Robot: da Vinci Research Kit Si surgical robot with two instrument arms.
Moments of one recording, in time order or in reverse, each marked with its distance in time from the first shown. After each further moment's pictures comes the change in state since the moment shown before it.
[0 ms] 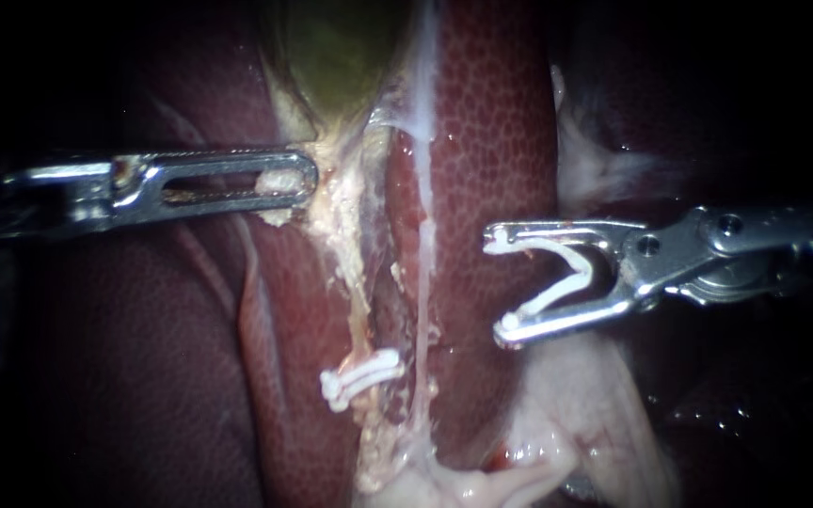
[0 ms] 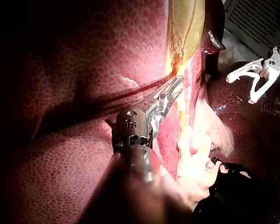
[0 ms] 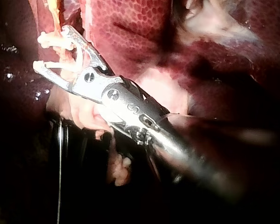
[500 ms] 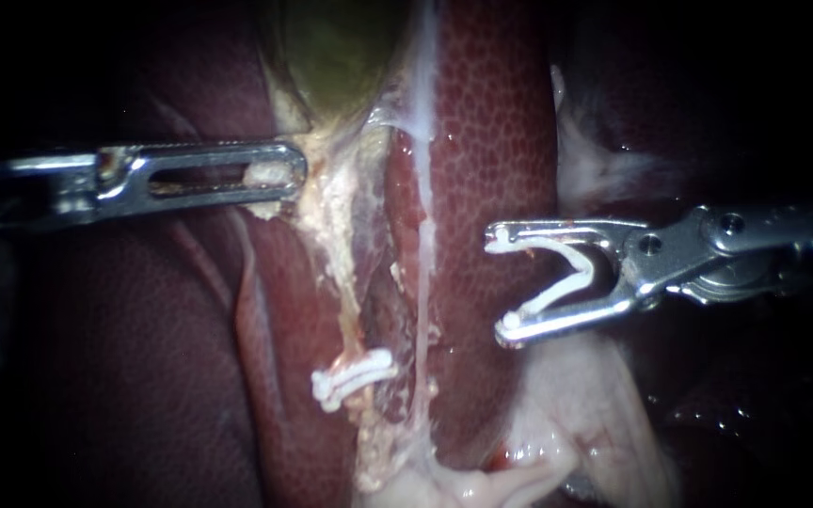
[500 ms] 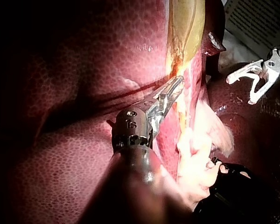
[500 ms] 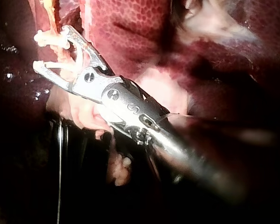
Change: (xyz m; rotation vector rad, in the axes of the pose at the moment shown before) right arm 0.000 0.000 0.000 0.000 0.000 0.000; left arm -0.002 0.000 -0.003 -0.004 -0.010 -0.011
